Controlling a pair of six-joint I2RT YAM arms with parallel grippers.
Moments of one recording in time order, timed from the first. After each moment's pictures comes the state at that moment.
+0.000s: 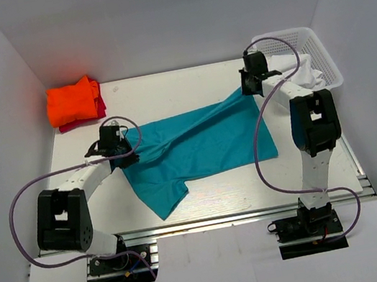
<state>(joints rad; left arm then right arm) -0.18 1.48 0.84 -0.27 0.02 -0.51 0.19 2.03 1.55 -0.26 0.13 0.17</state>
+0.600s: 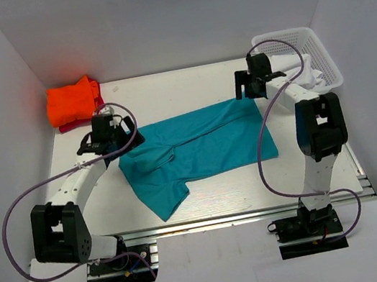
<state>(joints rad) -0.19 1.37 0.93 -0.35 0.04 -0.49 0.19 1.95 1.46 -0.32 0.13 0.17</state>
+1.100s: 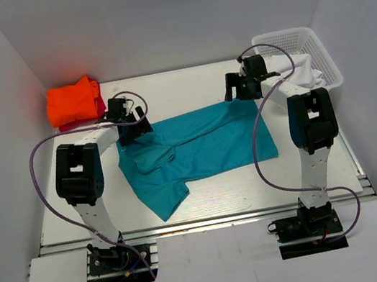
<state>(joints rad) -0.18 1.93 1.25 -0.27 0.09 -0.44 0.19 2.05 1.54 -0.28 -0.14 0.20</state>
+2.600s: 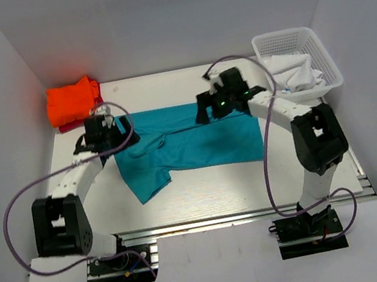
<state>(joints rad) -0.10 1.45 0.95 -0.23 0.13 -0.37 0.41 1.82 1.33 -0.24 -0.40 0.15</state>
